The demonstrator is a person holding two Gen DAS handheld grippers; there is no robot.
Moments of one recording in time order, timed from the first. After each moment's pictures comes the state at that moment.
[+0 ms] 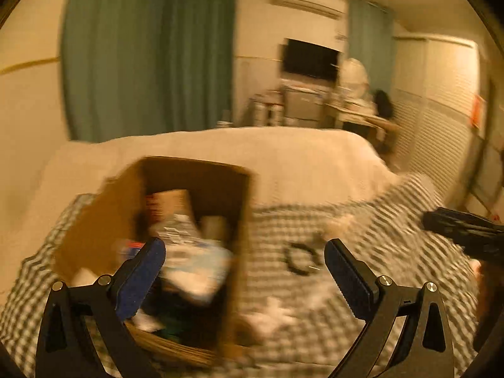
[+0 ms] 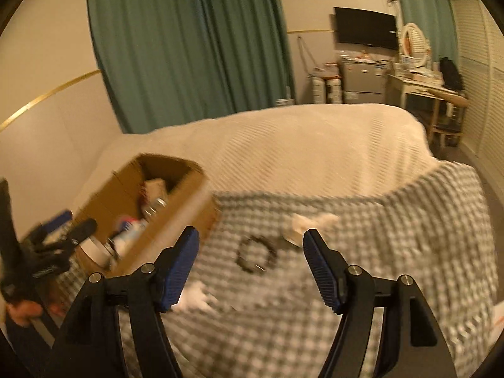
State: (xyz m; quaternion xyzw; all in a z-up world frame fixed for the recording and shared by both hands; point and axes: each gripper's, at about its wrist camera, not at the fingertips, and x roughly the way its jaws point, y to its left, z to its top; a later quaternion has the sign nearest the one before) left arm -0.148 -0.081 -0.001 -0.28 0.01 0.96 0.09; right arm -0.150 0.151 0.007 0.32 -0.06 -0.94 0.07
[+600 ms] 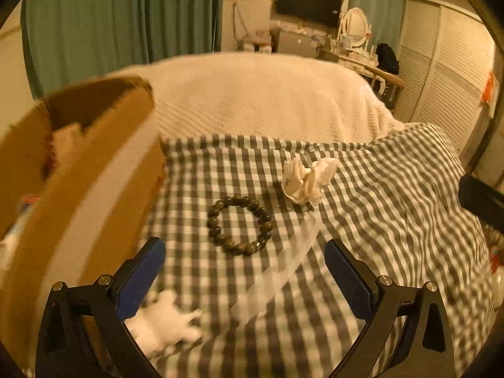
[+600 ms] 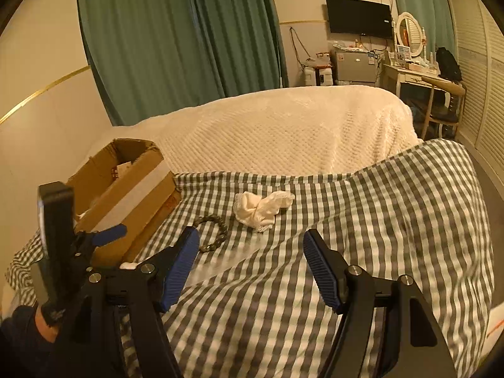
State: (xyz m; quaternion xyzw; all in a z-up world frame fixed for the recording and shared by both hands) left arm -0.247 0.028 -0.110 -0.41 -0.01 0.91 0.07; right arm -0.181 0.222 -0.035 0.34 -0.07 -0.93 0.09
